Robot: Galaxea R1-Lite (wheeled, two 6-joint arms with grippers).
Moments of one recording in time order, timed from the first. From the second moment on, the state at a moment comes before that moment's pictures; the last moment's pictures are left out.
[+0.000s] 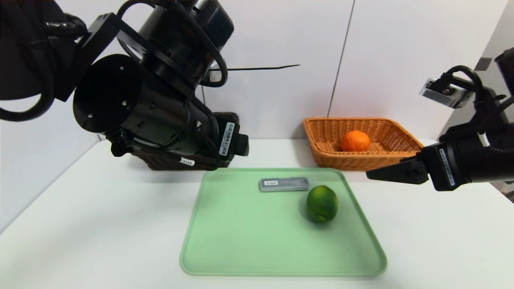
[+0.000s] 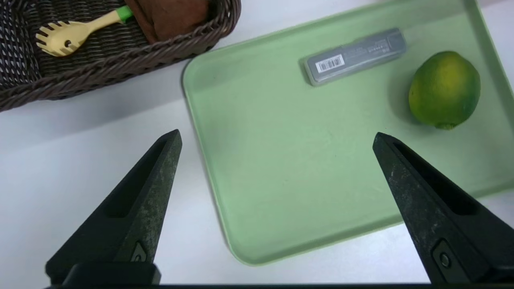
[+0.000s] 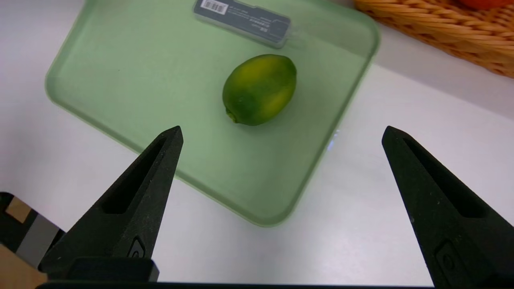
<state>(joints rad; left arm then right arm) -0.81 1.73 -1.76 0.76 0.39 -0.35 0.36 1.40 -1.22 0.51 0.20 0.00</state>
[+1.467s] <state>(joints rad) -0.82 1.70 -1.68 0.75 0.39 -0.34 0.57 1.92 -1.37 0.52 -0.05 0.24</state>
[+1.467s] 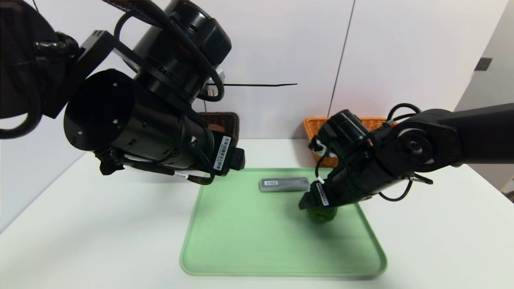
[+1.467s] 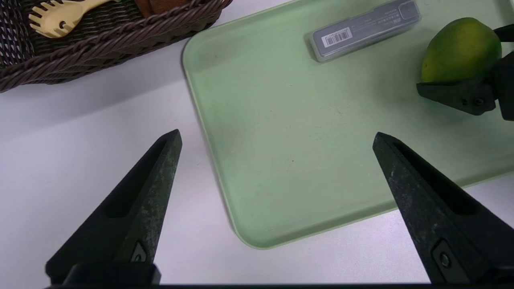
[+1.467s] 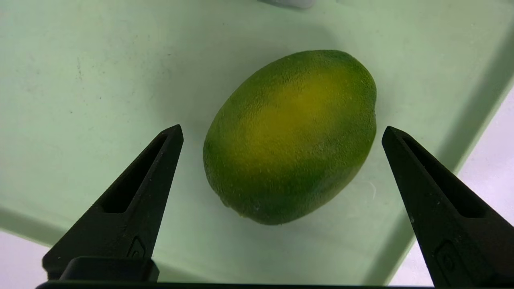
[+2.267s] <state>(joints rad) -0.82 1.70 -1.69 0.75 0.39 -0.35 0.56 1.91 -1.37 0.52 -0.05 0.25</state>
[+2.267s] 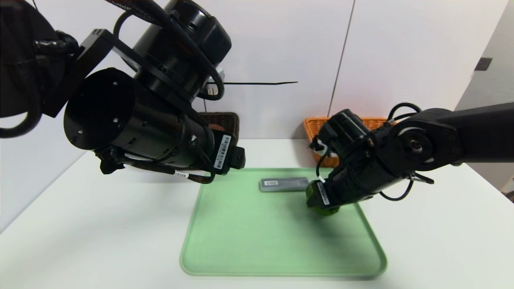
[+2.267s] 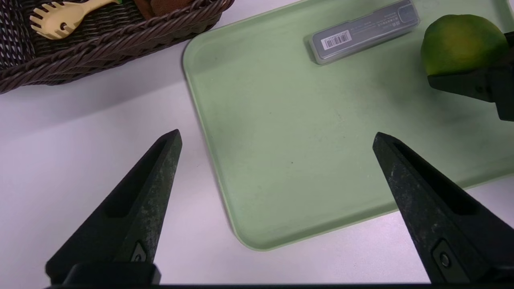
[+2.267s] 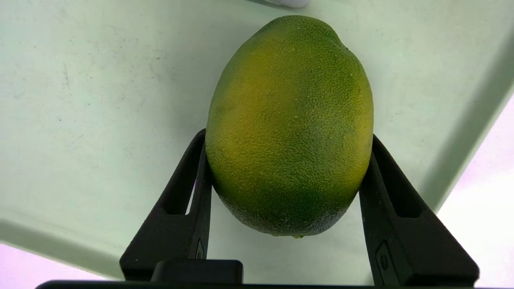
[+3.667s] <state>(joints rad) -0.82 1.70 -1.69 0.75 0.39 -0.34 0.15 1.85 -1.46 0.15 -0.17 0.12</state>
